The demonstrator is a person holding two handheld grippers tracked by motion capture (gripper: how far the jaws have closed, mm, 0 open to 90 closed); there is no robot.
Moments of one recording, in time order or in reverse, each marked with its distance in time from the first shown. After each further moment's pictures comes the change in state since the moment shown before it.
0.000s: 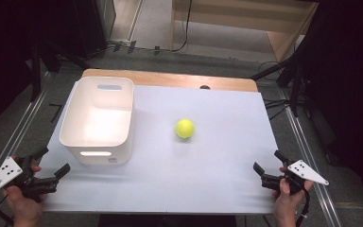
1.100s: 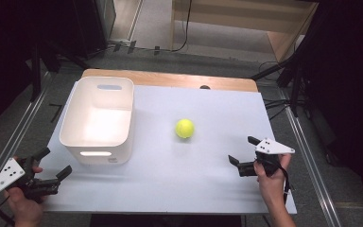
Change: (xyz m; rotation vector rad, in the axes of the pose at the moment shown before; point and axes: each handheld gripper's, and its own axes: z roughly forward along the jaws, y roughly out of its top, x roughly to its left) left arm -0.005 -0.002 0.001 0.005 -0.011 0.017; right arm 0.050 0.063 0.060 0.251 0.158 -0.215
